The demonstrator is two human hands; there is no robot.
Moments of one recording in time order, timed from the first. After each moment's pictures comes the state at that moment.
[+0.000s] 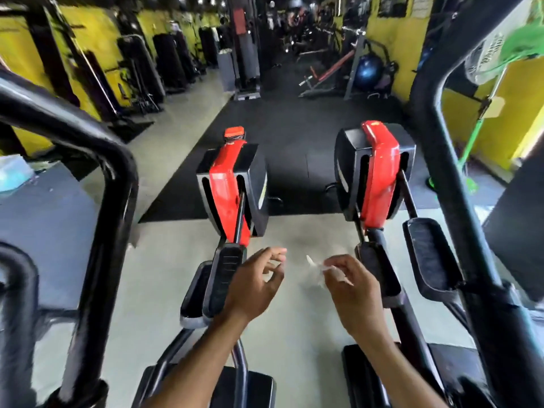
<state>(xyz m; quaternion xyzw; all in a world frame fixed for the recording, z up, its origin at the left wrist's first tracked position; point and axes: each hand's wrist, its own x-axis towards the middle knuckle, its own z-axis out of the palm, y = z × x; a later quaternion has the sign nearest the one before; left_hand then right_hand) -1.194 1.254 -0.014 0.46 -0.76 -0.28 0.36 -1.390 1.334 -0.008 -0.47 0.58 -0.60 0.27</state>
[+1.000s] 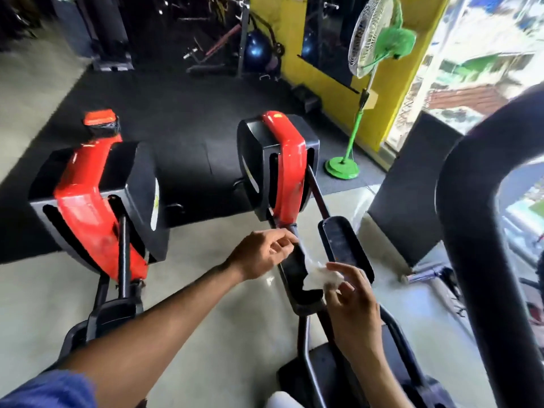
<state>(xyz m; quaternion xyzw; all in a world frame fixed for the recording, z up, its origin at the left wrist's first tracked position) -1.427 0.955 -0.051 0.23 -0.88 -0.37 0.18 -1.517 1.177 -0.034 -0.33 0.74 -0.58 0.12</state>
